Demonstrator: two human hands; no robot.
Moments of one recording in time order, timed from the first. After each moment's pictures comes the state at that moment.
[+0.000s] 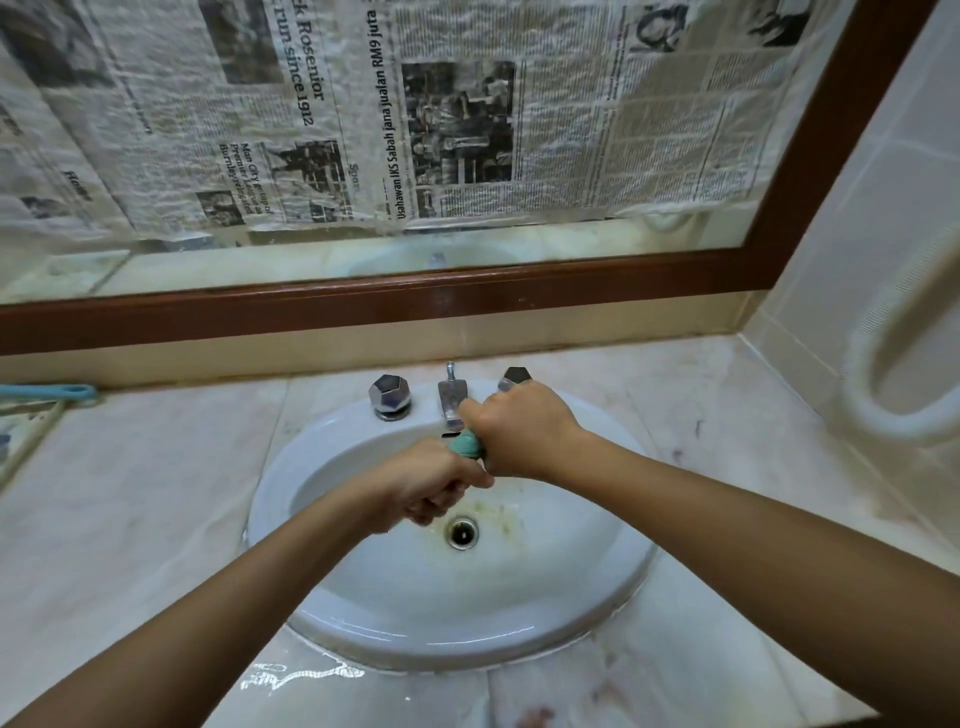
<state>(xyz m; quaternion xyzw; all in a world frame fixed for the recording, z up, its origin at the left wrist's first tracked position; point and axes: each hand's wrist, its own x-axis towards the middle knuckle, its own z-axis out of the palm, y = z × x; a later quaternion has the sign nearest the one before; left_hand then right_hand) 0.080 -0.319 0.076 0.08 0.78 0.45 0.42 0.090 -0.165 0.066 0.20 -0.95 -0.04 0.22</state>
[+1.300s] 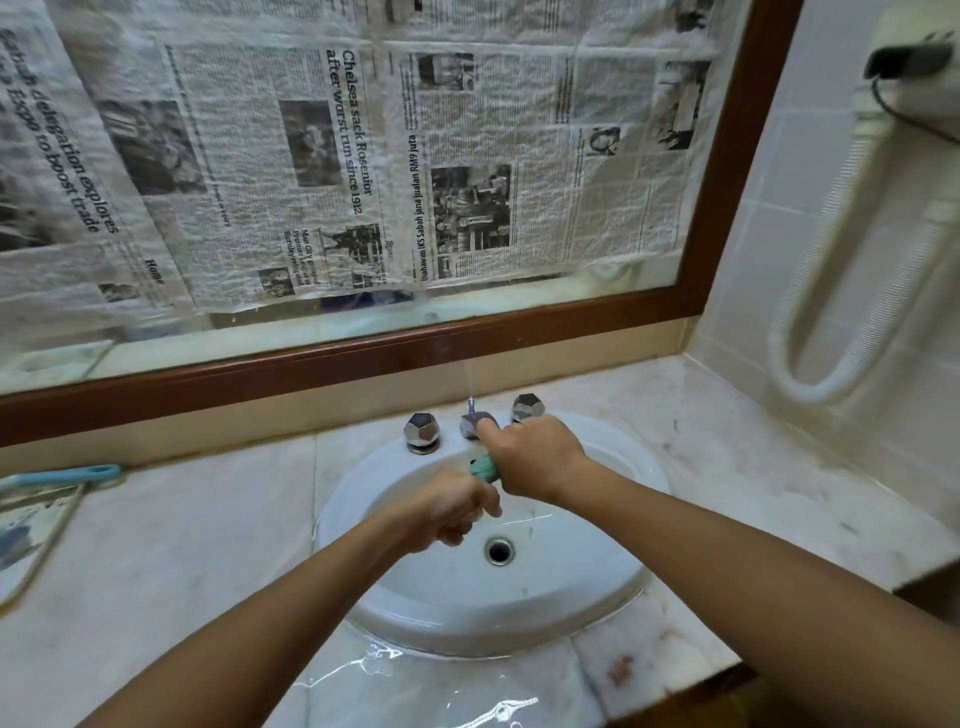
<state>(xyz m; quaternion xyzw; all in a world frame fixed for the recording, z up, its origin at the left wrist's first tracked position) 0.090 -0.406 0.077 0.16 0.77 0.46 0.40 0.138 -0.269 0.091 0.04 -0.98 -0.14 0.14</state>
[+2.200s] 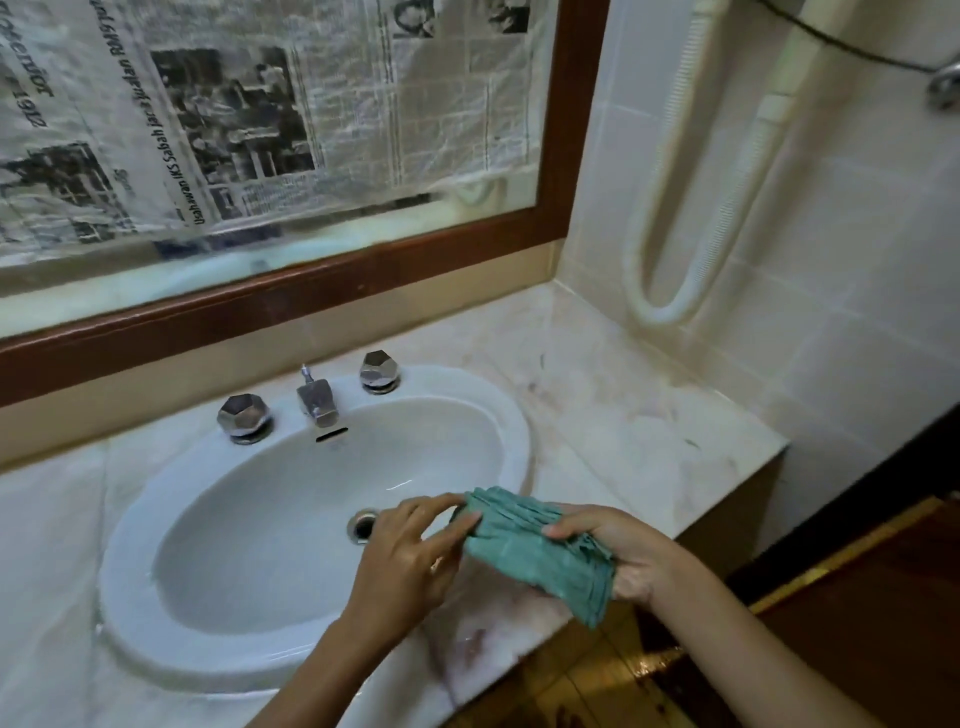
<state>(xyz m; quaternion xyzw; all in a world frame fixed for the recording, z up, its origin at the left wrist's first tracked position) 0.161 -0.309 -0.056 0.59 0.74 0.30 -0.14 0.324 -0.124 0.004 -0.26 -0.32 0.90 -0.11</state>
